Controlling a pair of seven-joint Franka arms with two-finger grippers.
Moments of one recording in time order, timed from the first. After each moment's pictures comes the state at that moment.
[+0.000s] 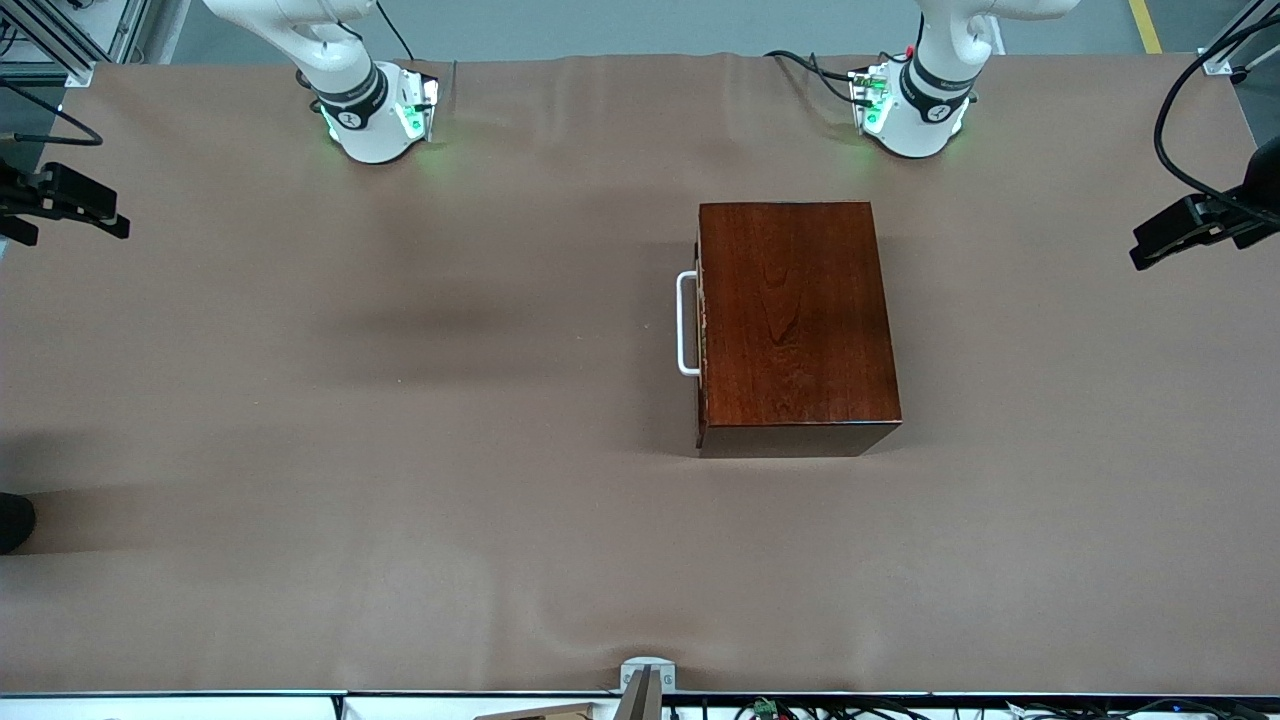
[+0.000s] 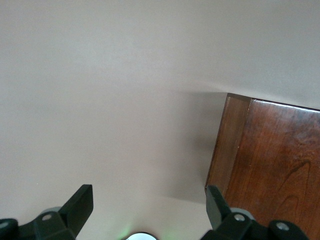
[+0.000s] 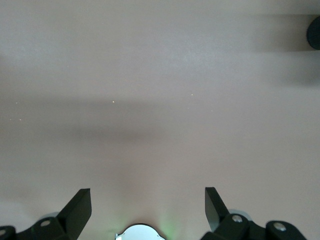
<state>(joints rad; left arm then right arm) -0.20 0.15 0.14 -1.21 0.04 1.32 -0.22 0.02 -0.02 -0.10 -1.51 0.00 1.40 -0.15</state>
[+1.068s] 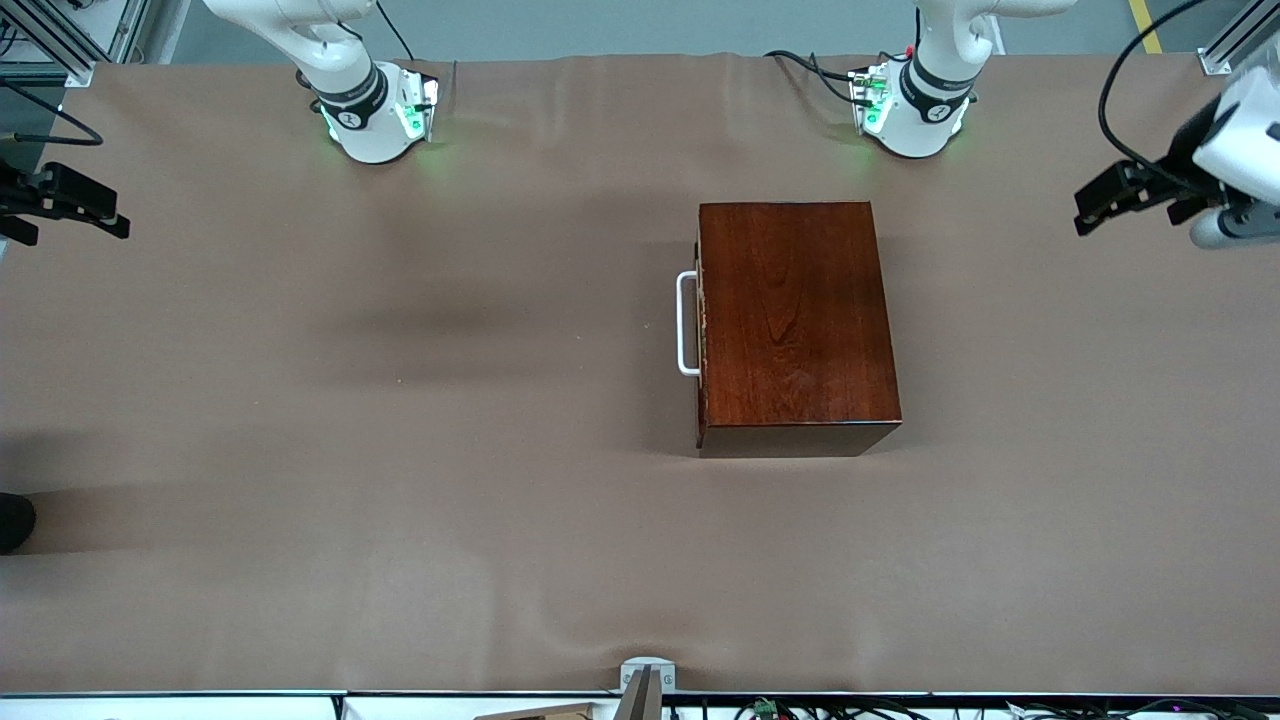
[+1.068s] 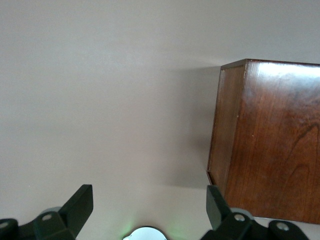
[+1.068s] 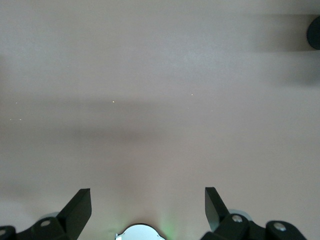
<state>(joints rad) -0.12 -0.10 0.01 -1.61 0.04 1.46 -0.18 0.02 -0.02 -0.10 -1.51 0.00 1.40 -0.15</state>
